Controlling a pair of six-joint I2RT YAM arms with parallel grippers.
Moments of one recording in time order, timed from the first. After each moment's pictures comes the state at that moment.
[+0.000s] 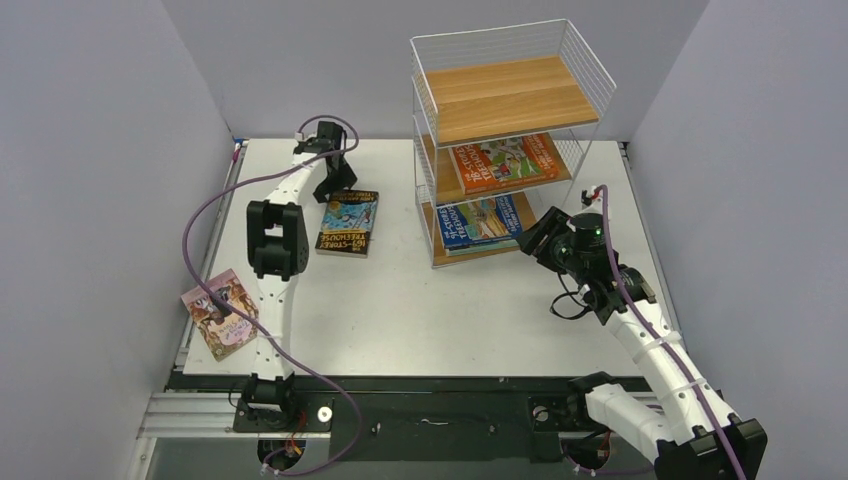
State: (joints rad) left arm -0.15 2.53 2.28 -0.83 -0.26 -0.71; right arm 0.29 0.93 0.83 -0.46 0.03 0.72
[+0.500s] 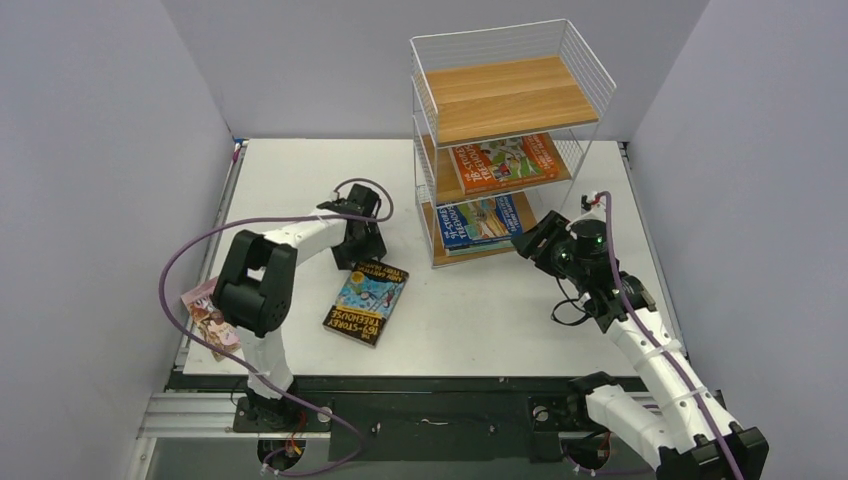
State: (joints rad) left arm -0.39 1.93 1.31 -0.61 -0.21 -0.72; right arm 0.29 0.90 0.80 -0.42 -0.02 0.75
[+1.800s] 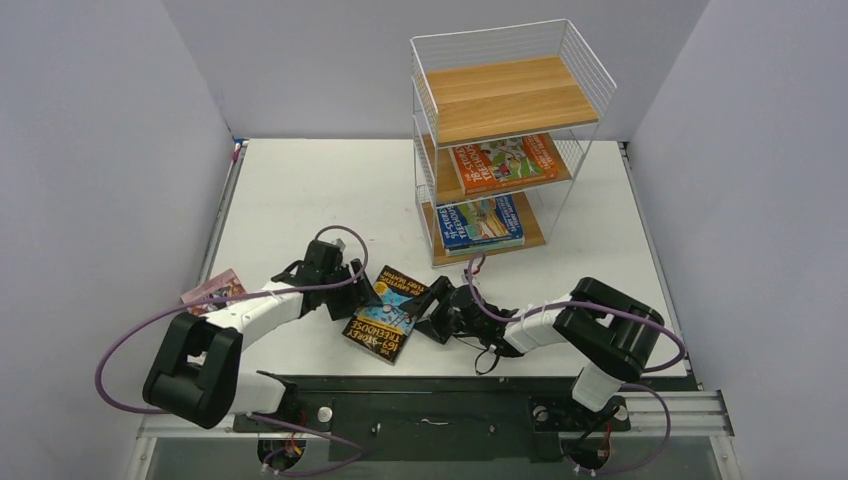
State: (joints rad) left arm -0.38 1.33 0.58 -0.27 0.24 -0.77; right arm 0.96 1.65 0.47 0.63 -0.01 1.54
